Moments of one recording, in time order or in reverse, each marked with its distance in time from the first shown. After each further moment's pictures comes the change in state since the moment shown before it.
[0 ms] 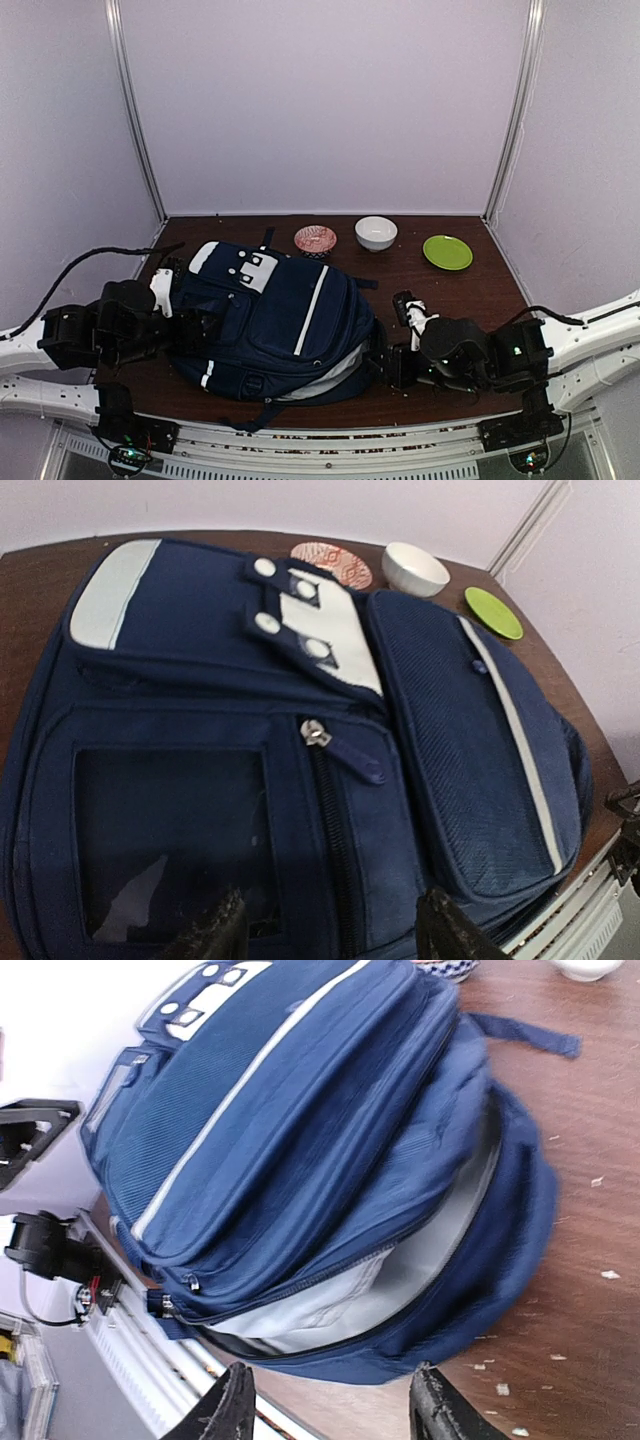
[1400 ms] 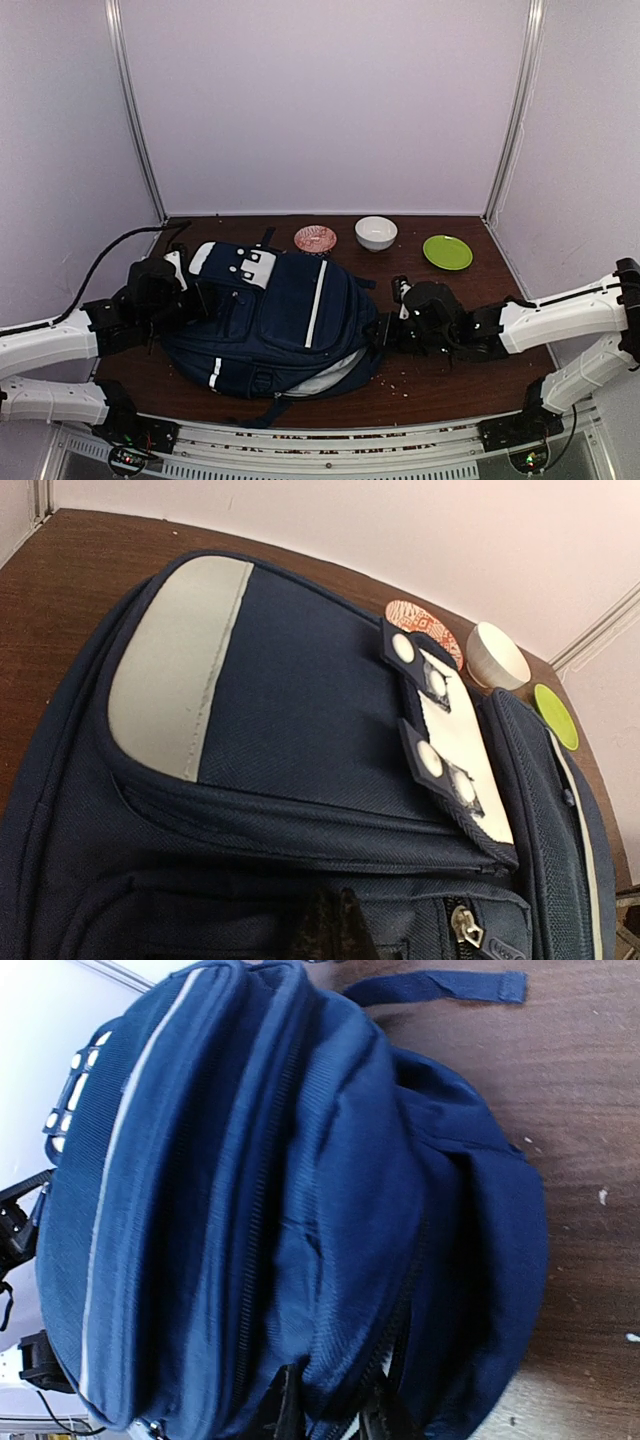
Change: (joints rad) left arm 0.409 0.273 -0.114 0.453 0.167 0.005; right arm -0.341 0.241 -0.029 0.300 -0.288 0.113
